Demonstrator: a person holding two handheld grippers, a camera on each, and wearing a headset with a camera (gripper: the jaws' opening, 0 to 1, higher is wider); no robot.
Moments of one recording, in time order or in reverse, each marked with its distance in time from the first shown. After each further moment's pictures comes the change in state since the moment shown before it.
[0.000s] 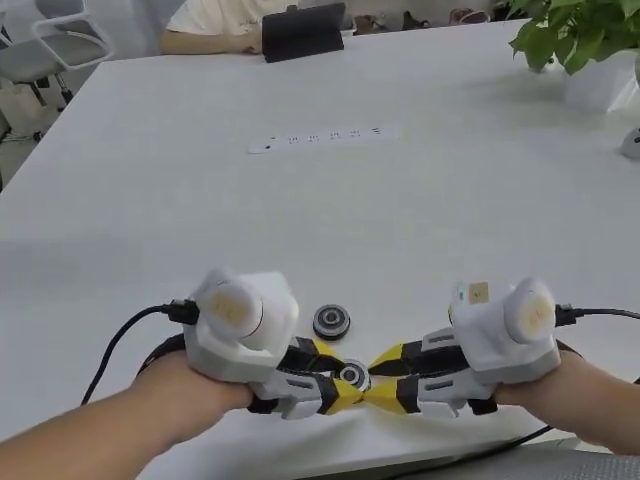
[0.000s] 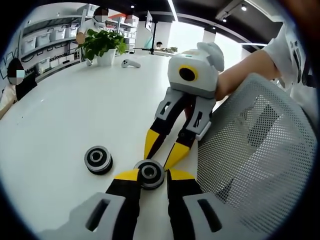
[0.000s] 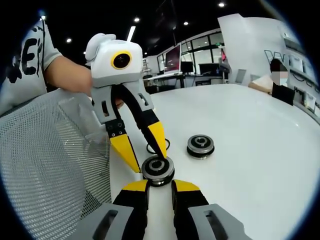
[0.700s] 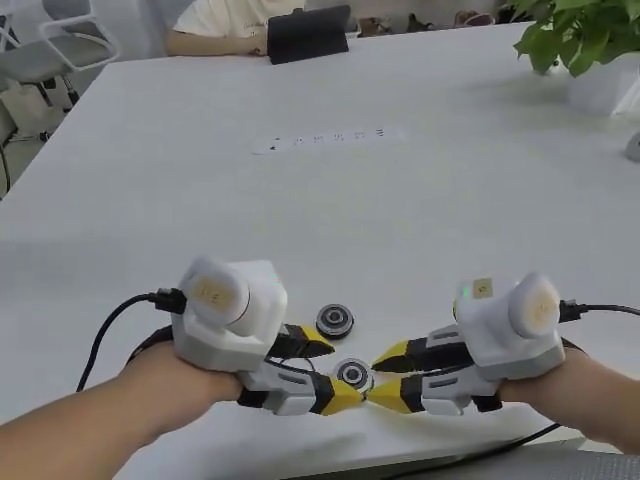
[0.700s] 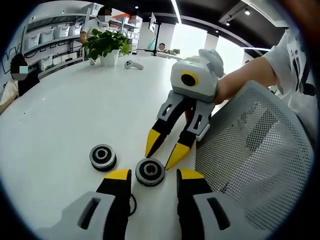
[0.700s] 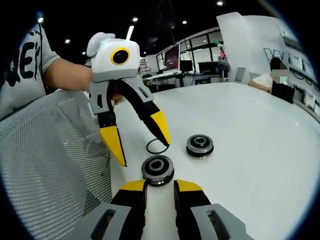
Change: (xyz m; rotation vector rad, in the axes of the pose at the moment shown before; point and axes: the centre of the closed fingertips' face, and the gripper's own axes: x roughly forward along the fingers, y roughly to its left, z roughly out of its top) left arm -0.011 0.003 0.001 -0.040 -0.007 -0.007; right arm 0.000 0.001 -0.001 0.007 0.017 0.003
